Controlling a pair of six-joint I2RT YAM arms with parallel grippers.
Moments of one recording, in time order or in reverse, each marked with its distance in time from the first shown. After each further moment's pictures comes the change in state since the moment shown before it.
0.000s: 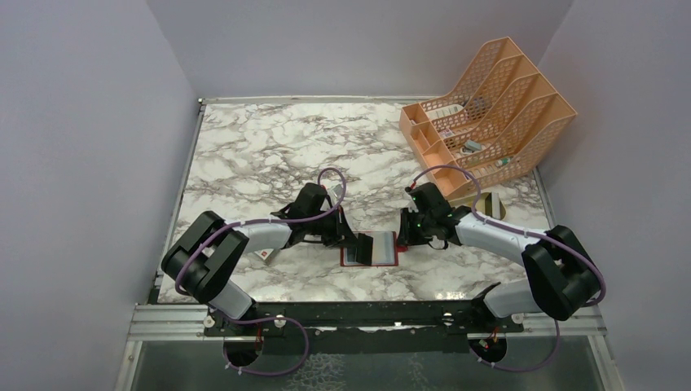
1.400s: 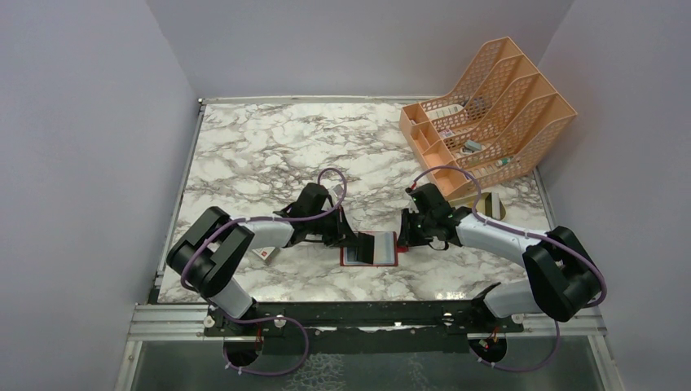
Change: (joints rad) left arm 0.002 0.041 0.007 0.023 -0.017 -0.019; right arm 0.002 -0.008 -0.008 -0.001 0.000 0.002
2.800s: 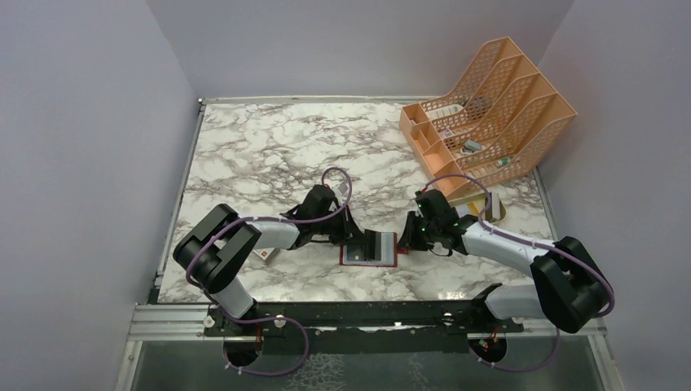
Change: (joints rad) left arm -0.049 0.043 0.008 0.113 -0.072 -0.057; right arm 0.000 -0.071 -0.078 0.048 -0.001 0.202
